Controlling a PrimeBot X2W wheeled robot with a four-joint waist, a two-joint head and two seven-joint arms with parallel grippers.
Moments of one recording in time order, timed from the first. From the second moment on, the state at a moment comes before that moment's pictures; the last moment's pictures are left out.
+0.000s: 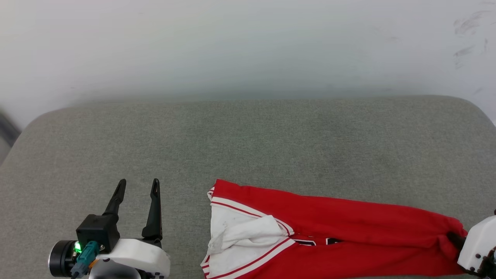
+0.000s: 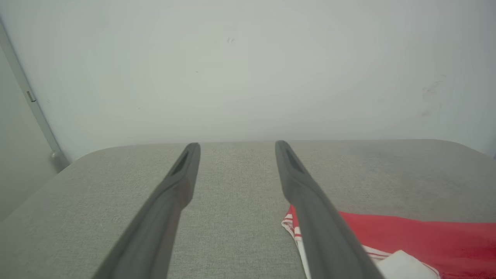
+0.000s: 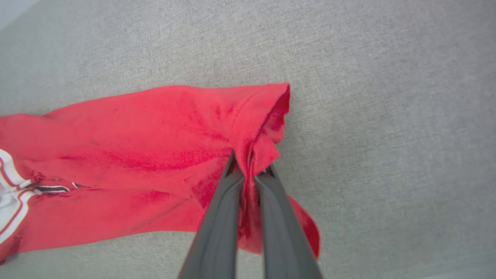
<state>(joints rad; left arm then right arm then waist) -0.04 0.45 -0.41 -0.07 -0.52 0.35 -0.19 -0.14 -0.29 -0.22 0.38 0.46 0.13 0.68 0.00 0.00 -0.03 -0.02</state>
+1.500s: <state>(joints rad) -0.16 0.39 -0.47 0.02 -0.53 0.29 -0.23 -0.49 -0.12 0.63 0.49 1.09 0.13 0.52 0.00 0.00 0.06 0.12</state>
